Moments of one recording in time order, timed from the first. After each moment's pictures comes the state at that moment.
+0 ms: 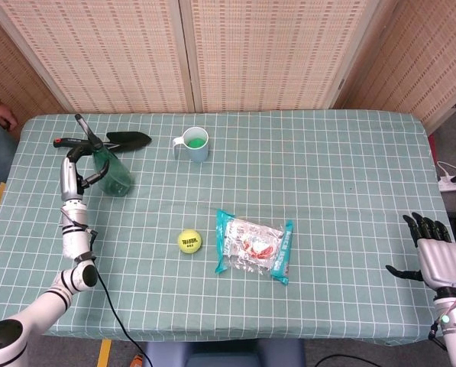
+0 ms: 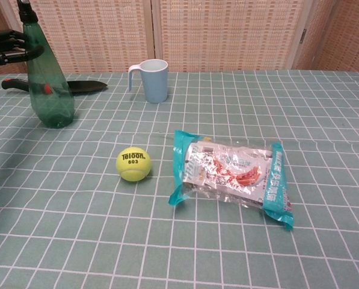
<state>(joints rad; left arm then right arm) -0.76 -1.84 -0.53 -0.63 1.06 0.99 -0.72 0.18 -1.05 0.08 -1.72 -1.17 1.23 -0.24</state>
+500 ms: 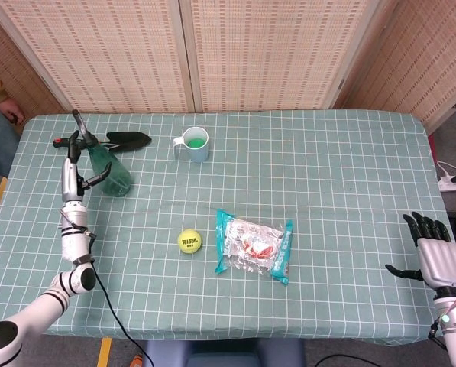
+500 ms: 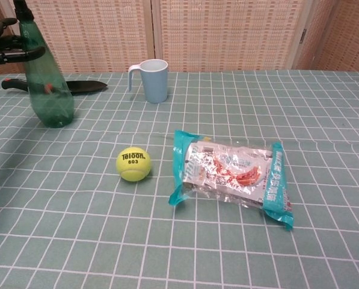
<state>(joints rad) -0.74 -1.81 -0.51 -0.67 1.10 1.04 -0.77 0.18 -1.06 0.08 -1.72 -1.17 1.24 -0.23</state>
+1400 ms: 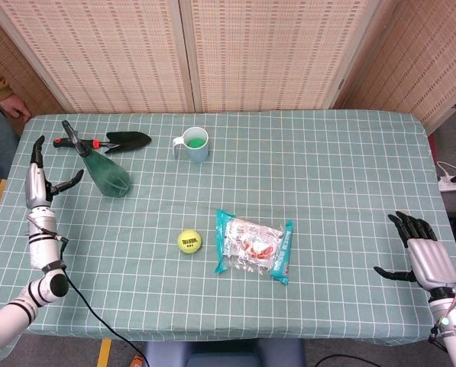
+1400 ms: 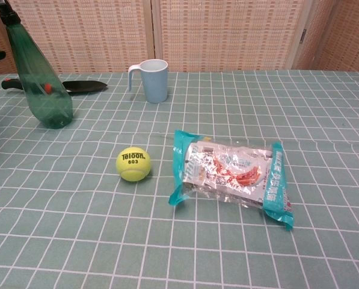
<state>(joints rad) -0.61 -1.62 -0.50 -0.88 1.00 1.04 -0.52 0.18 -1.02 0.05 -1.71 -1.32 1.21 -0.03</state>
